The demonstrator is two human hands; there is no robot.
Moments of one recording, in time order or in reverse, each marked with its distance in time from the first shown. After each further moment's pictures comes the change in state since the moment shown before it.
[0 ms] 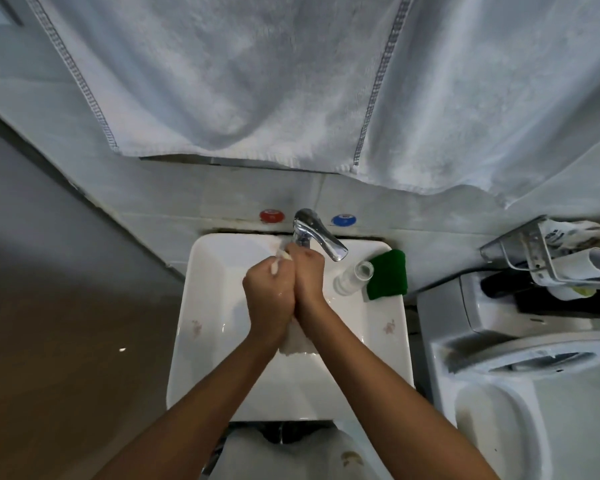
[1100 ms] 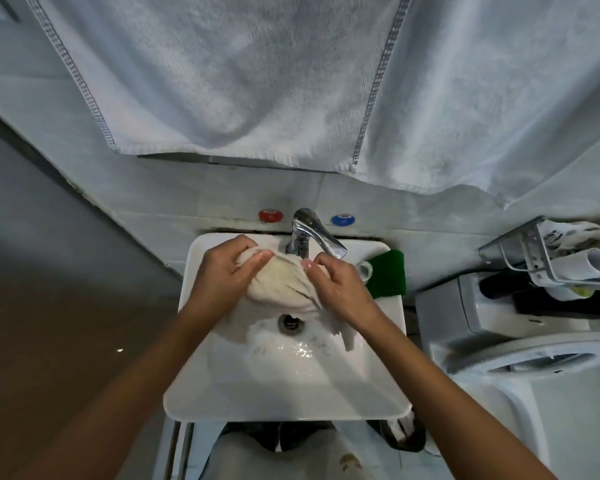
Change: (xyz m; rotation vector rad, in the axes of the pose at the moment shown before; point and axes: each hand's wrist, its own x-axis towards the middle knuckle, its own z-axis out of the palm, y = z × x) left_hand 0.055 -0.010 -0.062 0.145 -0.396 0.399; right_hand 0.001 -0.004 -0.076 -0.661 -0.340 -0.456
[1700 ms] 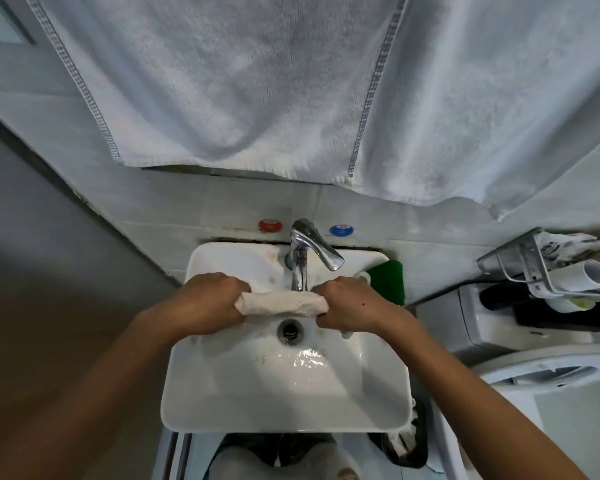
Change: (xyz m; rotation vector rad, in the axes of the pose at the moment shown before) left_hand 0.003 0.005 -0.026 0.871 -0.697 -0.077; right_hand 0.009 0.003 -0.026 -0.794 -0.444 -0.104
